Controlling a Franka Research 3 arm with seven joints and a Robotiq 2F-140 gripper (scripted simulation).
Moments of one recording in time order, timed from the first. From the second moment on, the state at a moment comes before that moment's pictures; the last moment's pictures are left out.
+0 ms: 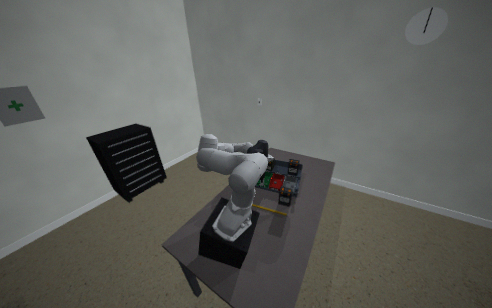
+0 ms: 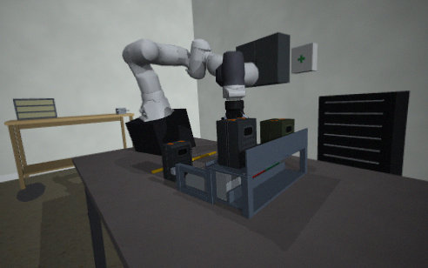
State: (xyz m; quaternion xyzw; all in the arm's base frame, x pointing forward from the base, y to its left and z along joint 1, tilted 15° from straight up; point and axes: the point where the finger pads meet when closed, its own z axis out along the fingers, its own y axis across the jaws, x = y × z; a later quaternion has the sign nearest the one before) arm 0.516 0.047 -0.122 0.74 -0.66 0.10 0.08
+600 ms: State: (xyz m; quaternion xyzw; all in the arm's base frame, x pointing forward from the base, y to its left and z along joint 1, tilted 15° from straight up) arm 0.516 0.049 -0.117 0.74 -0.66 0.10 0.08
